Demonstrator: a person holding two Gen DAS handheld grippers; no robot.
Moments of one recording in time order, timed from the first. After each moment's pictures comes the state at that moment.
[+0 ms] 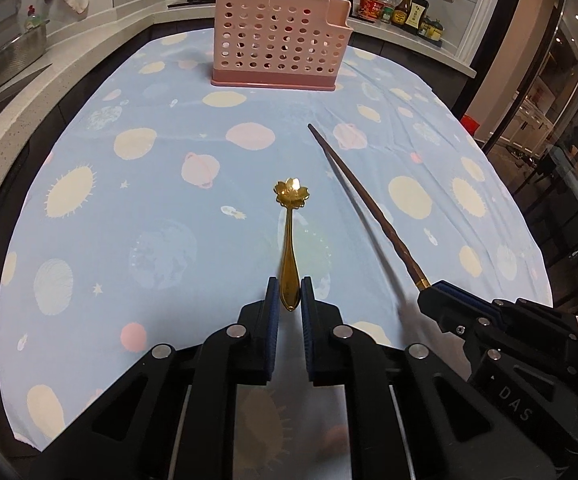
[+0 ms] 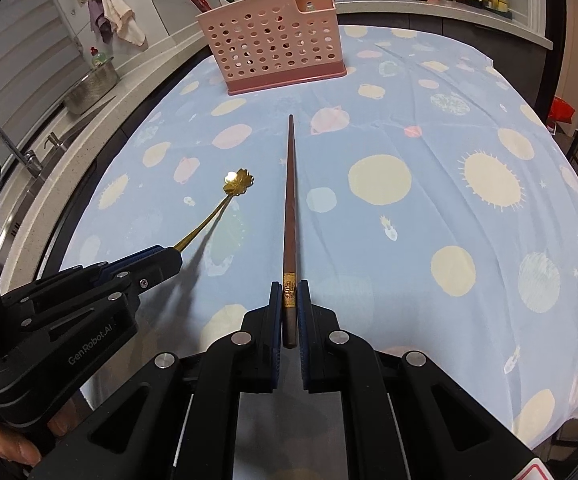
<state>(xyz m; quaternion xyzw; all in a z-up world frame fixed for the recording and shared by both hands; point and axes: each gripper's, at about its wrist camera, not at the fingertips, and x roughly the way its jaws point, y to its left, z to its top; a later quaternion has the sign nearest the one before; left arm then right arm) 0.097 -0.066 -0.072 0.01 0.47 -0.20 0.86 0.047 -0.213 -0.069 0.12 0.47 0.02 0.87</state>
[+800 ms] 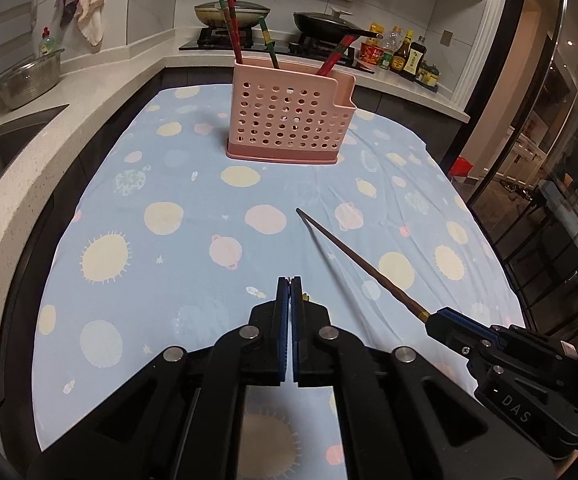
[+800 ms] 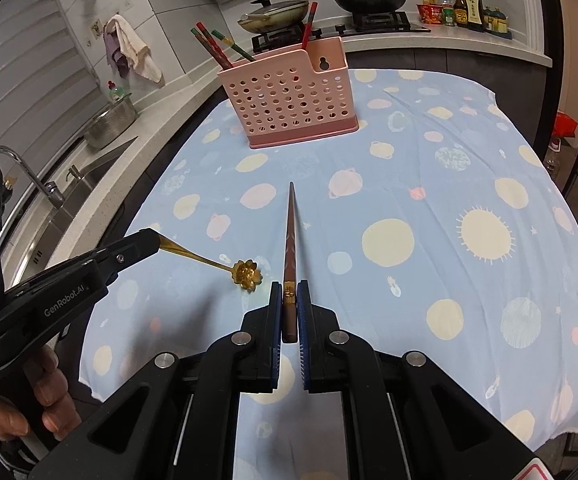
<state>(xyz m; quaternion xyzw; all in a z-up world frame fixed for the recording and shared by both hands) 0.111 -0.050 -0.009 -0.01 0.41 -0.20 0.89 0.051 -0.218 -0.022 0.14 0.43 0.03 0.89</state>
